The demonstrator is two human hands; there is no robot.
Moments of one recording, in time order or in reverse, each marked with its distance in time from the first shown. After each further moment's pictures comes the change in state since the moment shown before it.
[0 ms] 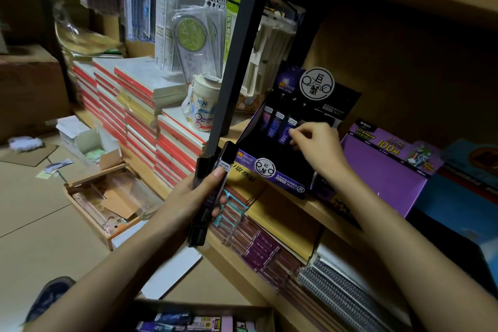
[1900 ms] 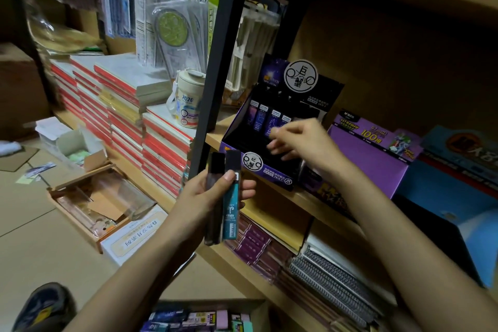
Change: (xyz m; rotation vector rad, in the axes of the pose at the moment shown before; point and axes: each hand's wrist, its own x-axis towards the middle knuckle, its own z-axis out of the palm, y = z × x) left_hand -0.007 0.001 0.039 -0.141 -0.063 0.022; right_hand -0.027 -0.018 -0.021 0.337 -0.283 0.074
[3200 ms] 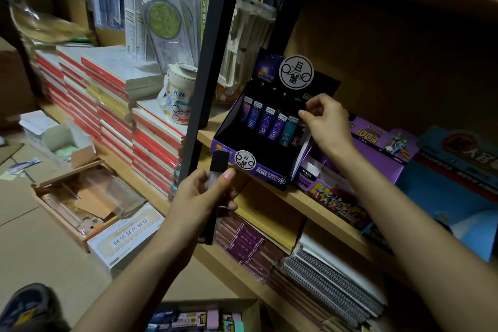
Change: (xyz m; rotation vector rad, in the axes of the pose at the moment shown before) left_hand 0.001 -0.006 0.011 0.151 0.108 0.098; right_hand 0.049 0.034 -0.039 -0.269 0.480 -0.184
